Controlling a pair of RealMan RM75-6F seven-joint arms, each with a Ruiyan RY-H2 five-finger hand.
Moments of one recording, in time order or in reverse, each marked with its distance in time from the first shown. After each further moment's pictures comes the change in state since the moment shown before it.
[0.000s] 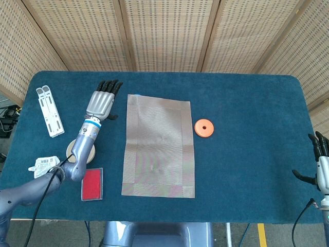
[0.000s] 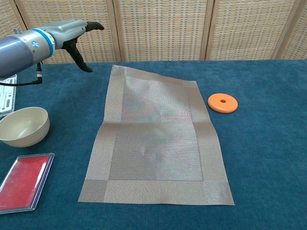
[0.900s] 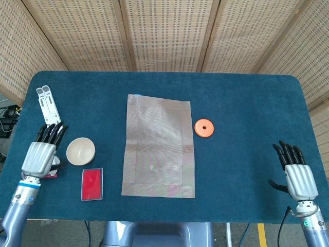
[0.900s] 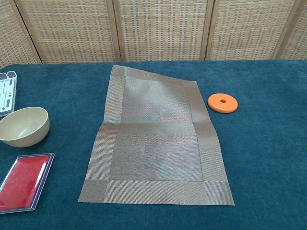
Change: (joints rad) left arm 0.560 0.388 0.395 -0.552 0.356 0.595 -0.055; right arm 0.017 -0.086 -0.101 -0.005 -0.172 0.015 -0.139
